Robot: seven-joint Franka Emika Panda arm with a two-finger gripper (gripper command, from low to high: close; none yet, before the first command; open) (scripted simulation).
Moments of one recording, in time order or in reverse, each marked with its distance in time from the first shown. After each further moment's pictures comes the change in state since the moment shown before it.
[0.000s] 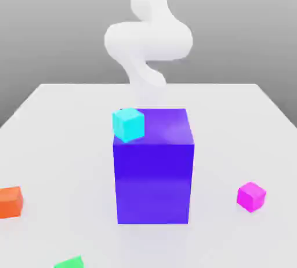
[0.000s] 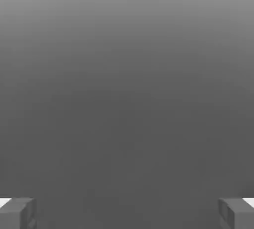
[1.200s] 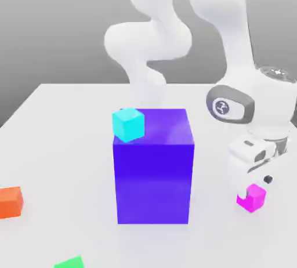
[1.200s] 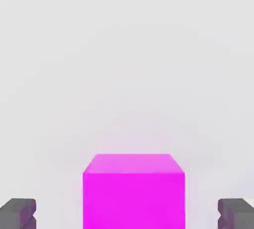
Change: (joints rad) arm 0.237 1.034 0.283 -0.313 -0.465 0.592 0.409
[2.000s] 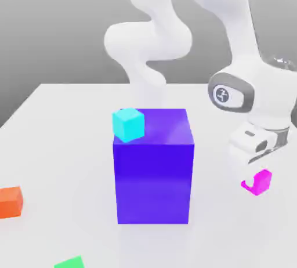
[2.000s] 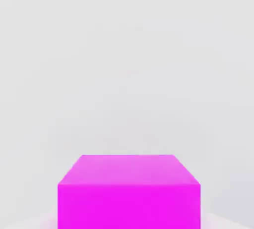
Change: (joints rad) arm -0.154 -0.179 0.187 -0.041 0.286 -0.127 -0.197
